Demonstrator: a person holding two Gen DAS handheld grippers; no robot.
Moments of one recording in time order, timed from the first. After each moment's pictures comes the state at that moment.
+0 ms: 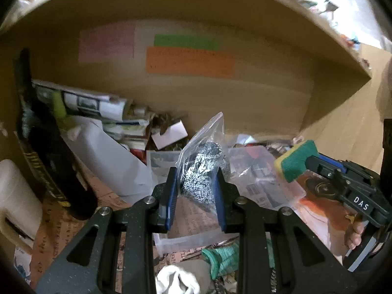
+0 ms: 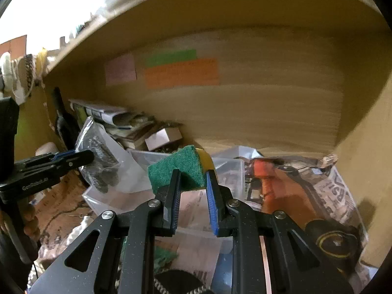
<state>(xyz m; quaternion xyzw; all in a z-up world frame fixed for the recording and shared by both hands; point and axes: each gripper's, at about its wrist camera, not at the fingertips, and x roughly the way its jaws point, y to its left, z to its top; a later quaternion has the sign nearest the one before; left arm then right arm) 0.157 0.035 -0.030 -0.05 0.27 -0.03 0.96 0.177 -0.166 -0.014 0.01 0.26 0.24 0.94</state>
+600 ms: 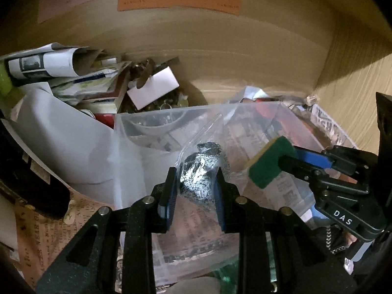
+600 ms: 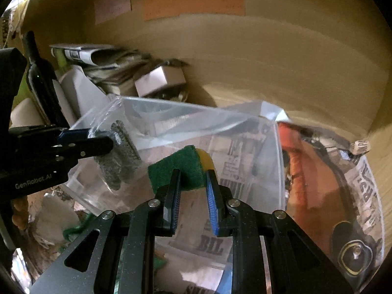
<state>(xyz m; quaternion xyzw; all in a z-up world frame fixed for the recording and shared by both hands) 0.231 0.022 -0.080 -0.02 0.40 -0.05 0.92 0.235 -0.129 -0.075 -0.06 0.39 0.26 0.88</state>
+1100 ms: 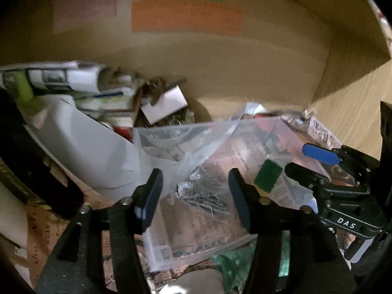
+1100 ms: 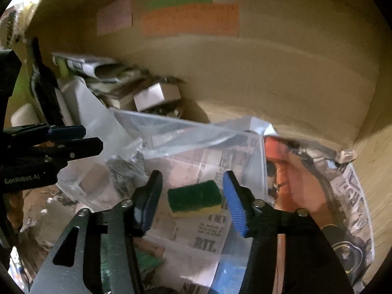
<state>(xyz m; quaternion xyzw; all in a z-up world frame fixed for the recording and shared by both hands) 0.205 0.033 -0.050 -0.03 0.35 -0.04 0.94 0.215 -0.133 -0.049 -0.07 0.34 0.24 0.91</state>
